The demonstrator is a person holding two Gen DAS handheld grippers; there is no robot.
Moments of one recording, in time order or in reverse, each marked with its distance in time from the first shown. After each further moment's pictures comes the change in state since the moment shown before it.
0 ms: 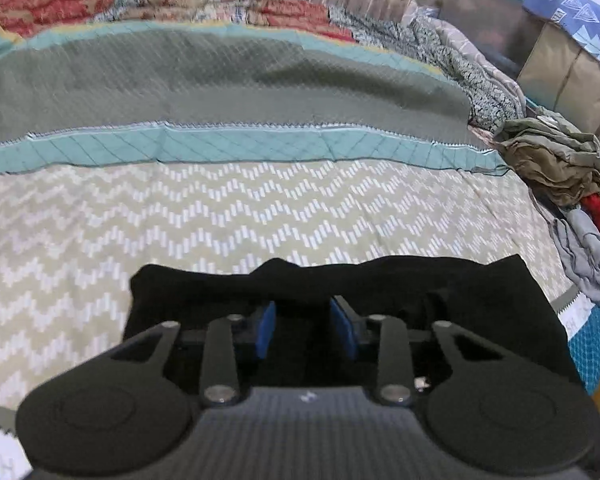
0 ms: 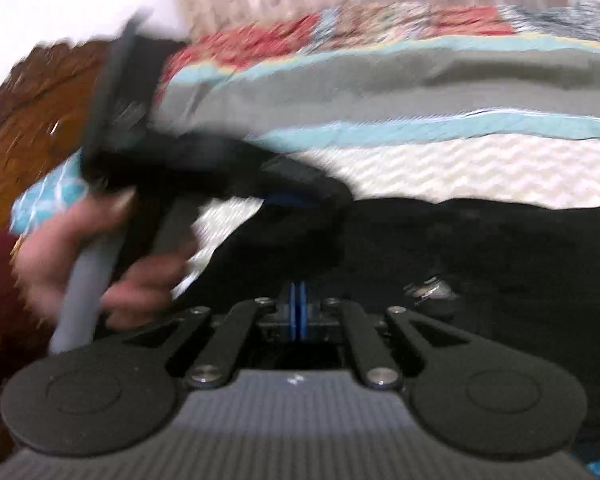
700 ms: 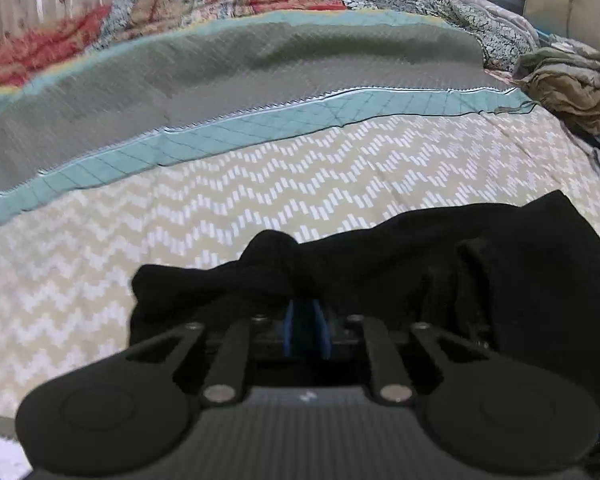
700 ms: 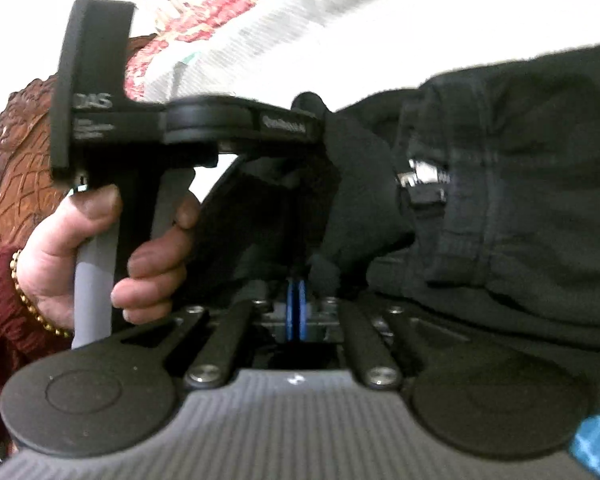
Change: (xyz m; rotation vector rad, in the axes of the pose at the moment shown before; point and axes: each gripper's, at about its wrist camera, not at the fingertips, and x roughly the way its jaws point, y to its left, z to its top) left arm 0.019 -0.040 -0.016 0.179 0.040 0.200; right arm 0.021 -0.049 -0.028 0.277 0.098 0.108
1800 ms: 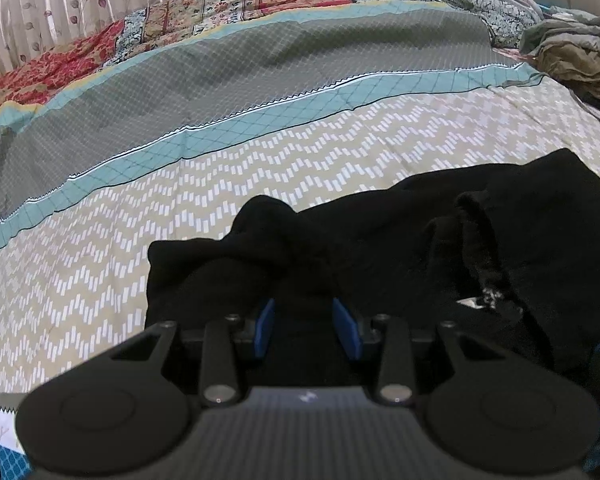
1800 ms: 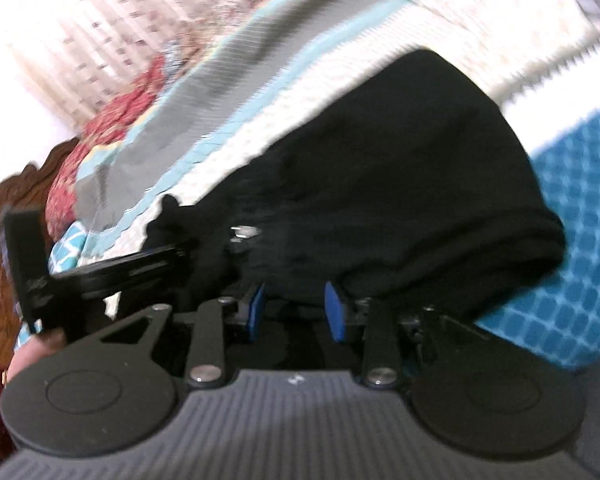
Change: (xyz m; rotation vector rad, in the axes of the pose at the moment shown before) left arm -0.009 -0.012 -0.027 0.060 -0.008 0.099; right arm -0.074 -0.079 -0.014 0.316 -0.171 -0.144
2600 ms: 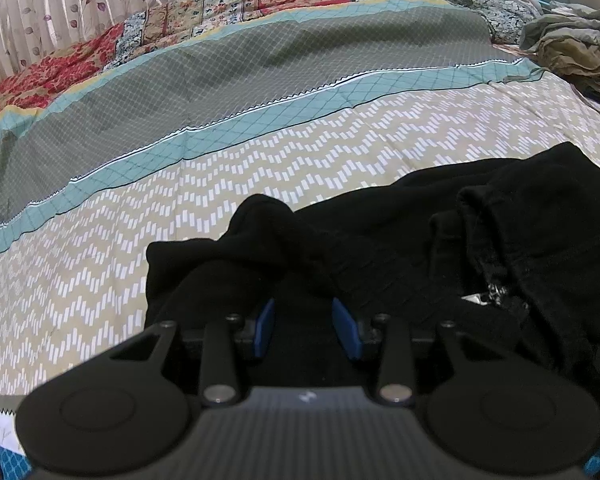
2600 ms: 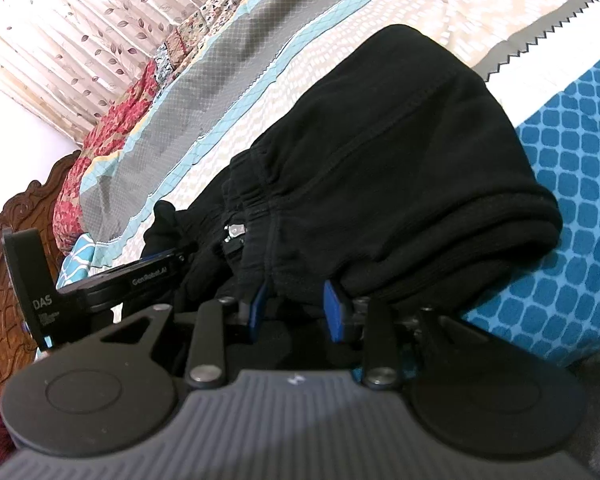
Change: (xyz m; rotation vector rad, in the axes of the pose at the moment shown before) left arm 0.002 -0.001 -0.001 0.009 0.001 0.010; right arm -0.004 -0.008 0.003 0.043 0.019 0.027
